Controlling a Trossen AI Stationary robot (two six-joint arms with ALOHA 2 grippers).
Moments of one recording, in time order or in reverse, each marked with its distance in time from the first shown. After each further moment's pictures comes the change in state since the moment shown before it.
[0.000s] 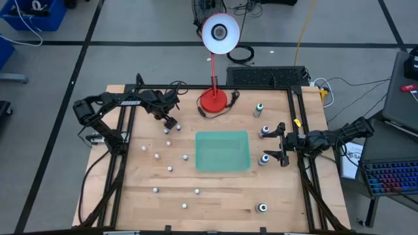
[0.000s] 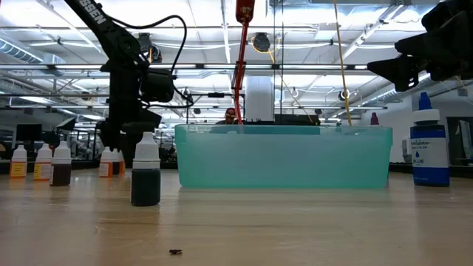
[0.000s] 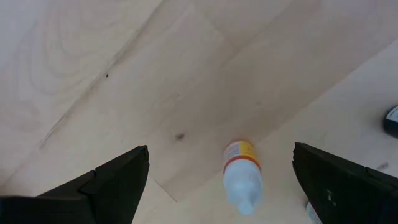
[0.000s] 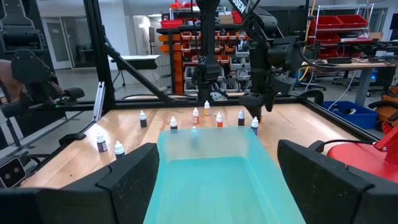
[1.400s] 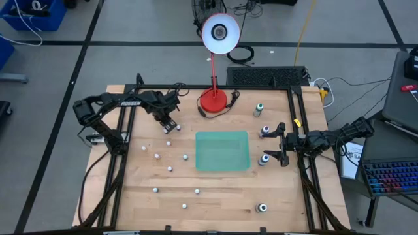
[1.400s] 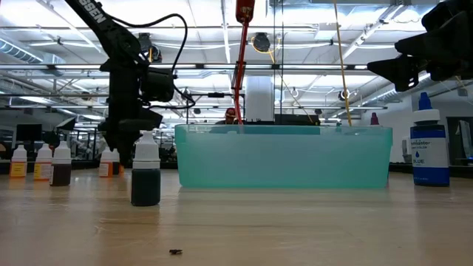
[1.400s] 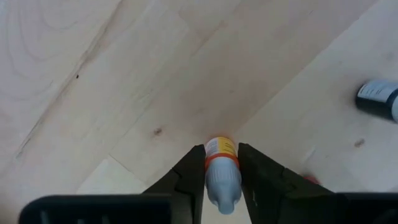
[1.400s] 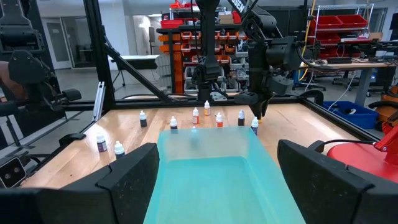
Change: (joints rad) left arm -0.016 -0.002 0.000 -0.024 0.052 0.063; right arm 0.000 0.000 0.000 0.000 0.000 0.000
